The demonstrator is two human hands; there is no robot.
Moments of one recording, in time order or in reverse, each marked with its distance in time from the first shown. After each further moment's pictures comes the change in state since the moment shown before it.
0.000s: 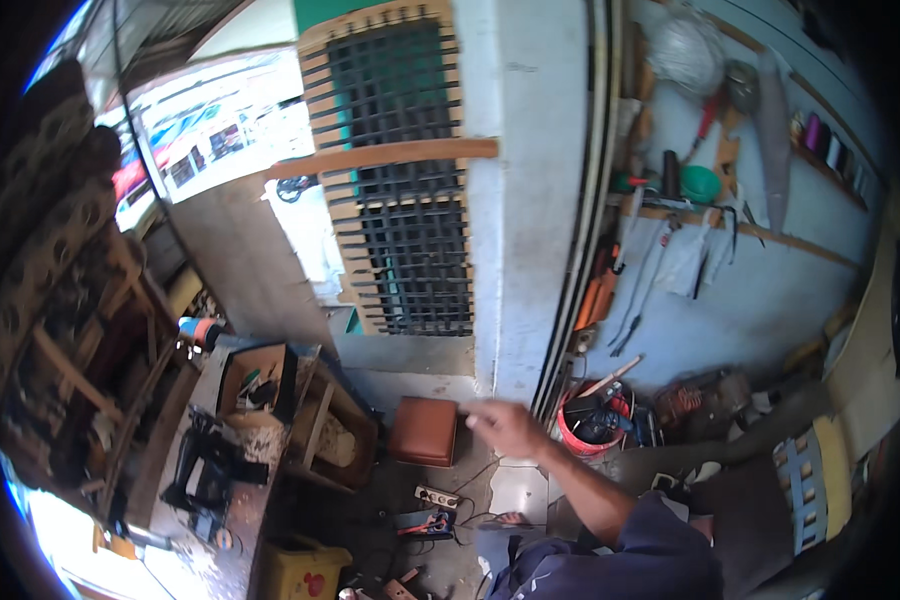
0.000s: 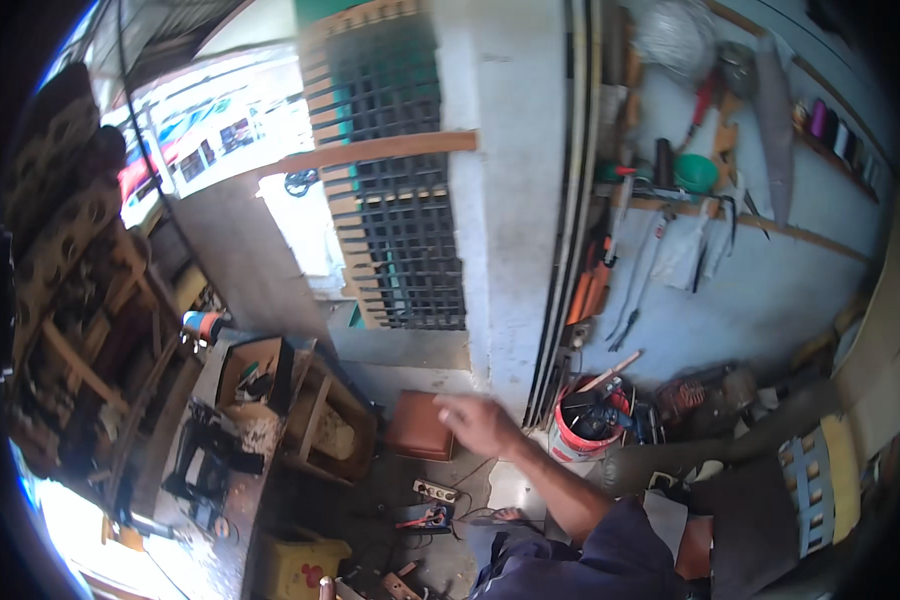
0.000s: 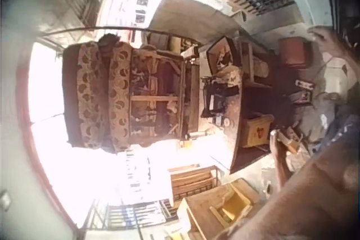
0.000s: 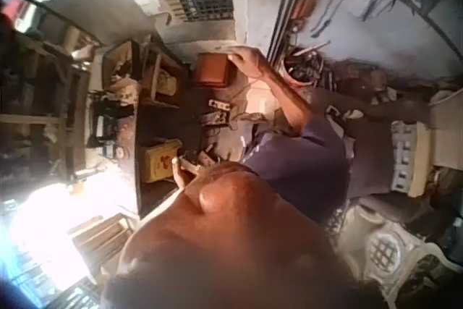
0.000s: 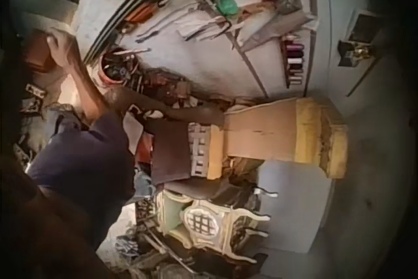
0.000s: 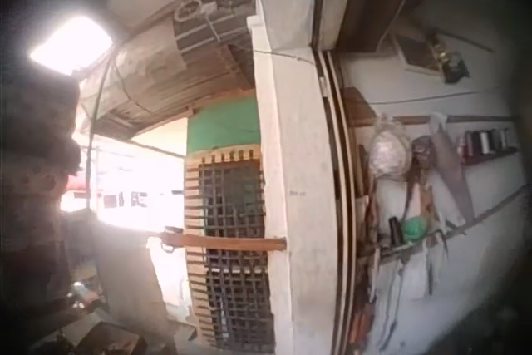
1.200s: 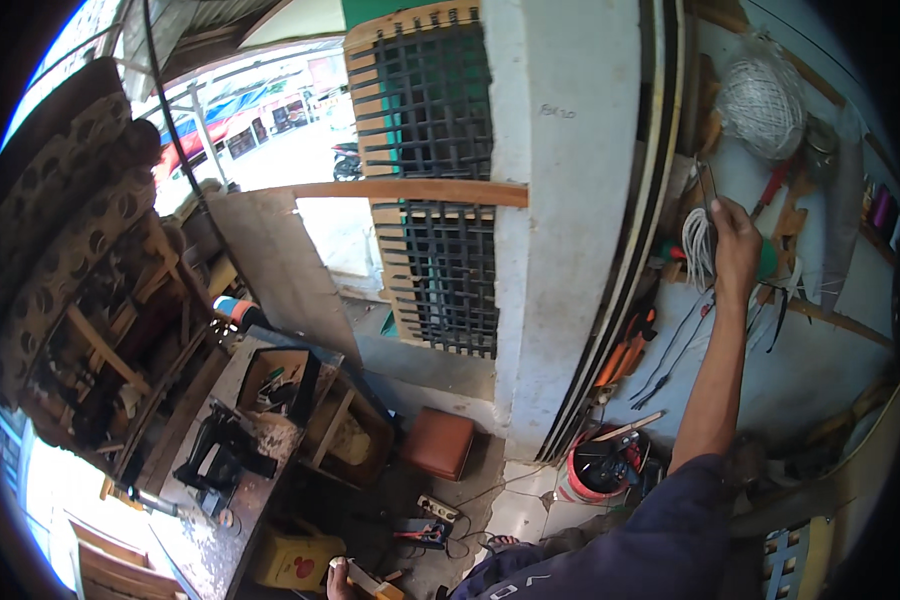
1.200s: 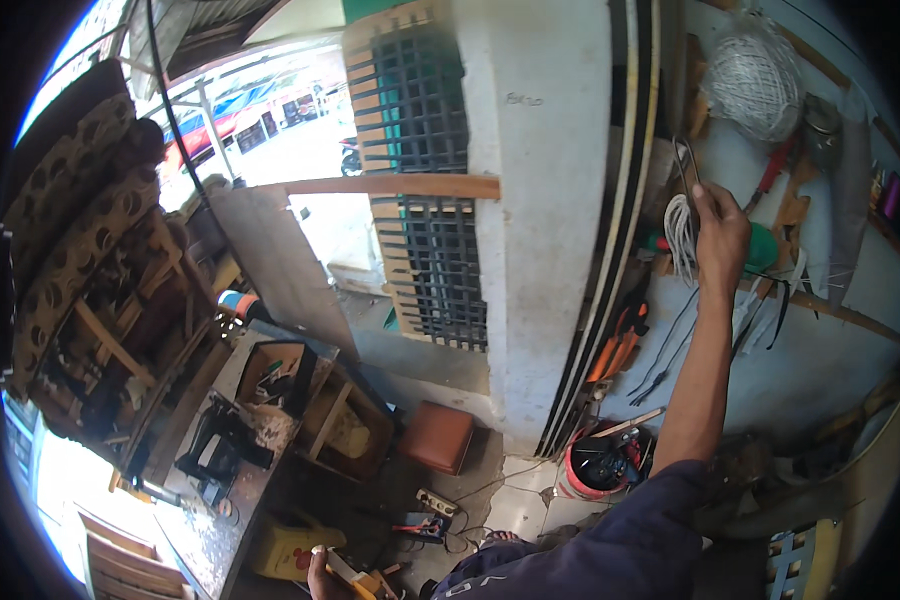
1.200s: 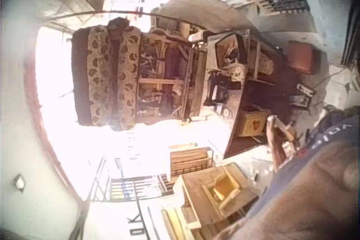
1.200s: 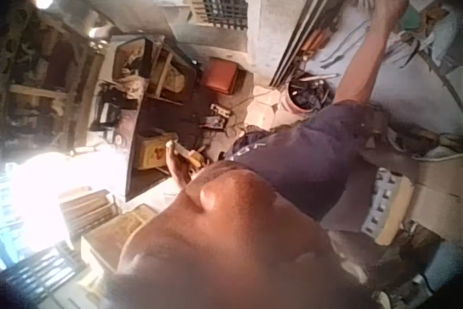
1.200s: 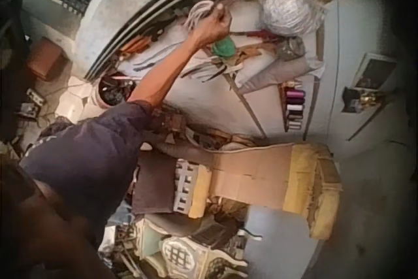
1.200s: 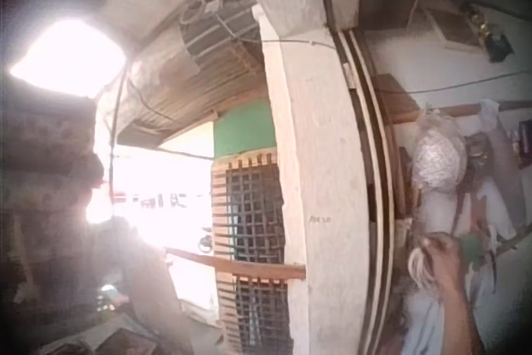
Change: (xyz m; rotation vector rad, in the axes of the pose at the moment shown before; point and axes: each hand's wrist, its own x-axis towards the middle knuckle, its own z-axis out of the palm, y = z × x) left_hand -0.013 0.003 0.186 -0.034 0.134 0.268; right_hand 0.227 0.072 -0.410 0.009 0.972 0.058
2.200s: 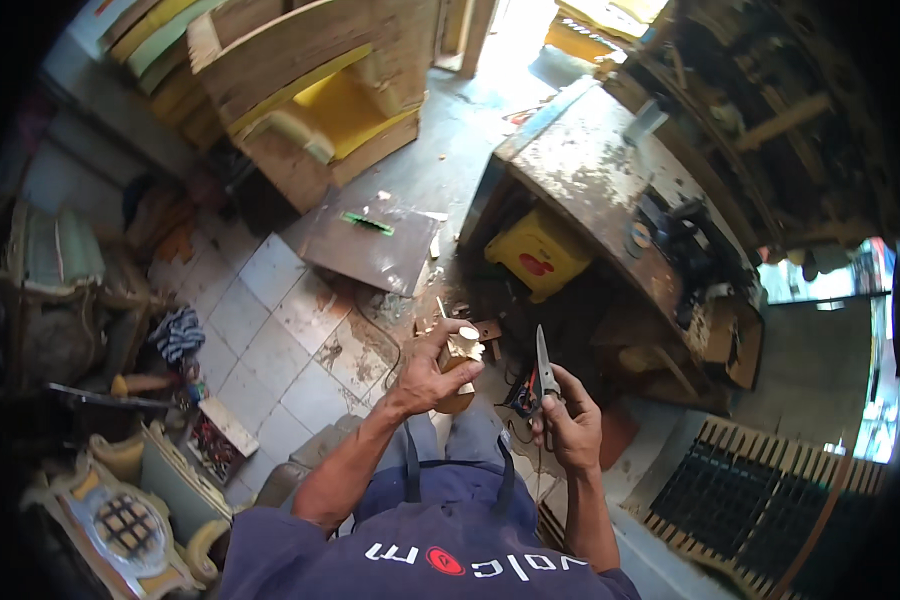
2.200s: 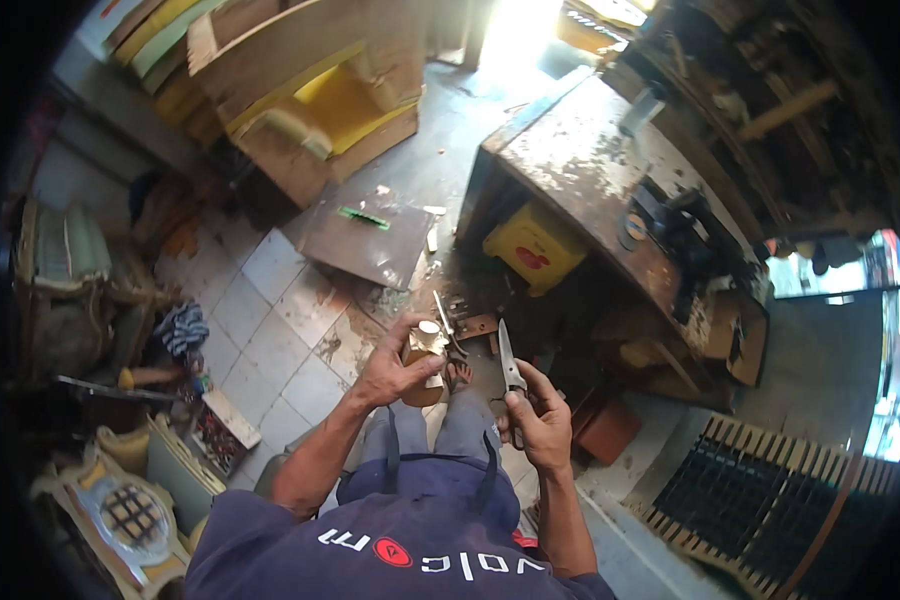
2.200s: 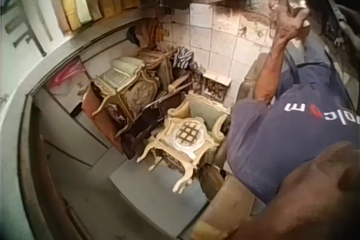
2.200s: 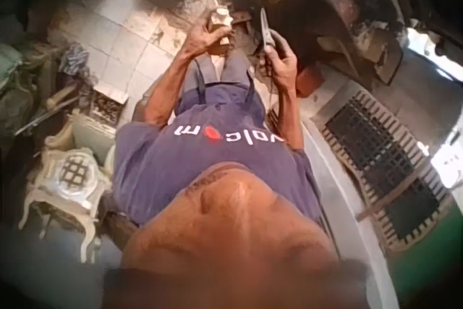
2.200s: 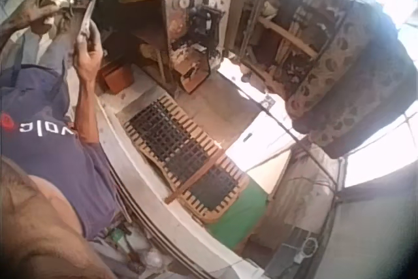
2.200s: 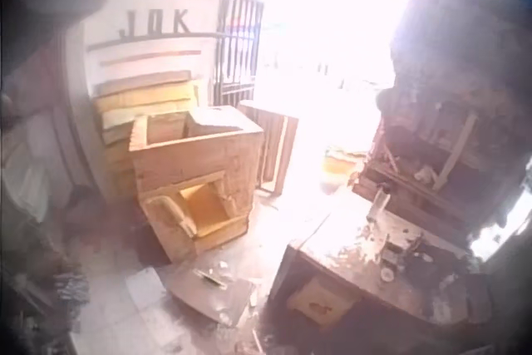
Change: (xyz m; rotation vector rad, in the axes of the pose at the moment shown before) left_hand -0.189 -0.026 -0.266 0.112 0.644 0.713; right_hand -0.769 -0.341 0.043 0.517 -2.635 0.799
